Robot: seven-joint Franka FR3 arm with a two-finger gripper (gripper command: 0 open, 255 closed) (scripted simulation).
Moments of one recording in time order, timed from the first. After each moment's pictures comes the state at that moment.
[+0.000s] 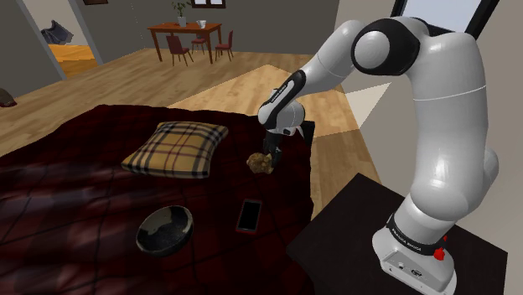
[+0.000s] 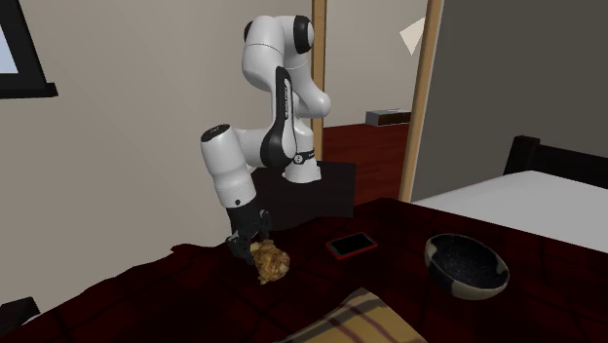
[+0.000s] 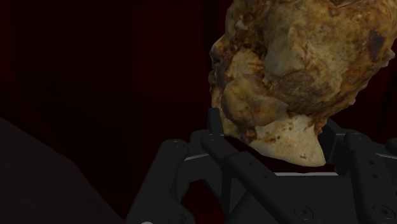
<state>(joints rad) -0.11 0.52 0.06 -2.07 0.30 2.50 1.60</state>
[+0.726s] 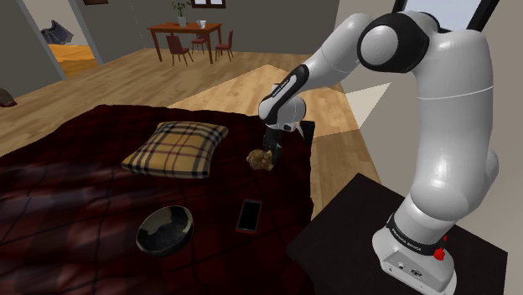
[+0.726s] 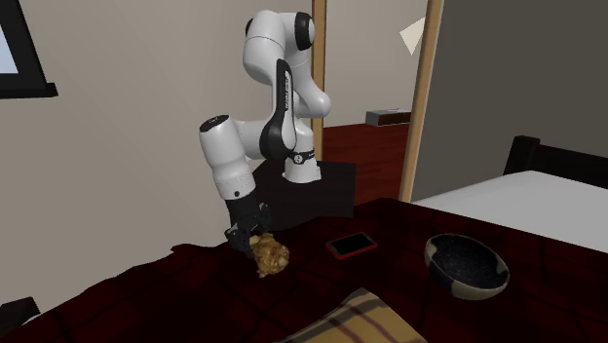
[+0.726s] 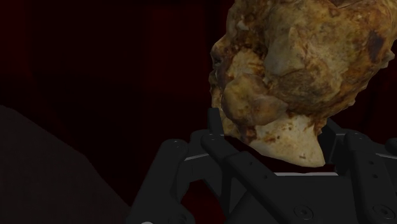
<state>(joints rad) -0.11 0.47 0.06 -2.08 0.29 2.46 1.61</state>
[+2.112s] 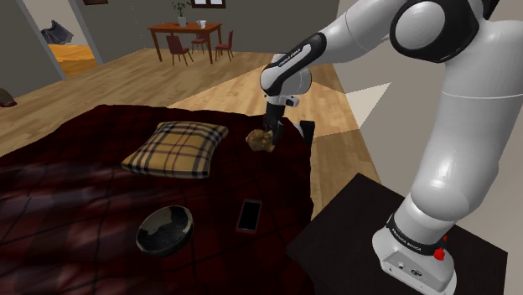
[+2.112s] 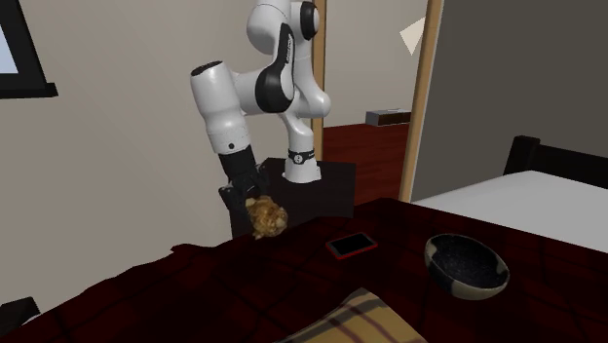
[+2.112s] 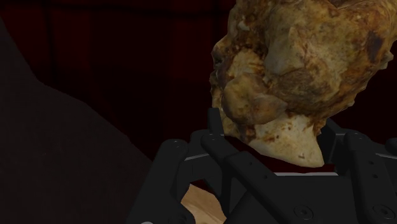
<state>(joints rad) -0.11 0.27 0.04 -2.06 0.25 2.24 1.68</state>
